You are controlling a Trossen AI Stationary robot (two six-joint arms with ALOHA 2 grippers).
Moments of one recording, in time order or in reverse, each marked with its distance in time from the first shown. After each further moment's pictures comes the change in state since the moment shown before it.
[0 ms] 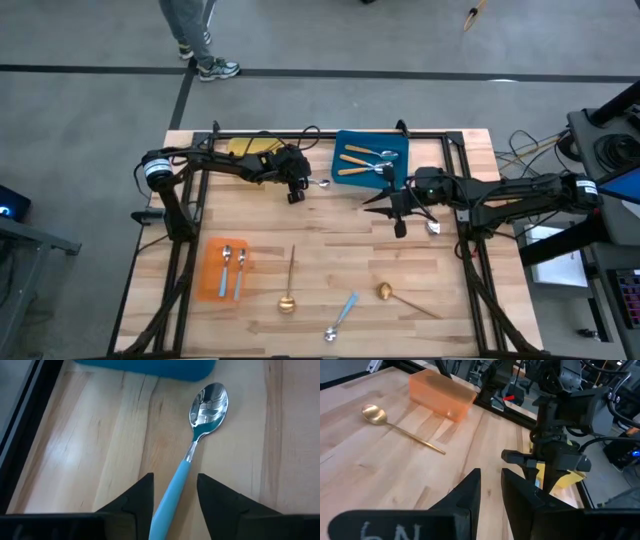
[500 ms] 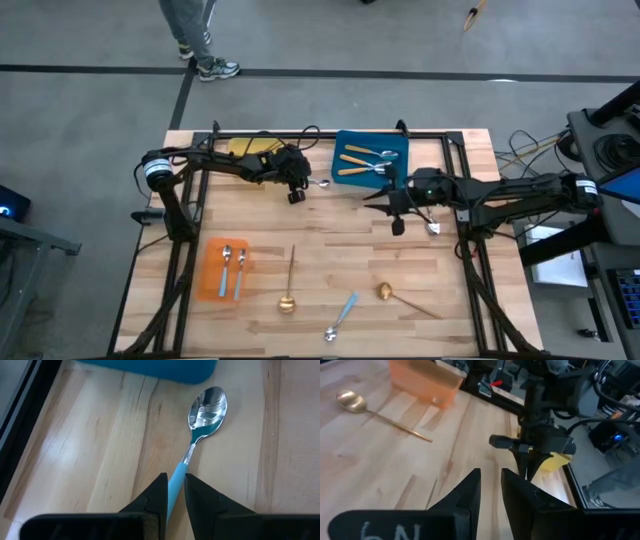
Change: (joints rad) left arm 0.000 0.000 0.000 0.003 0.014 -0.039; right arm 0.000 0.002 0.000 -0.032 0.095 0.006
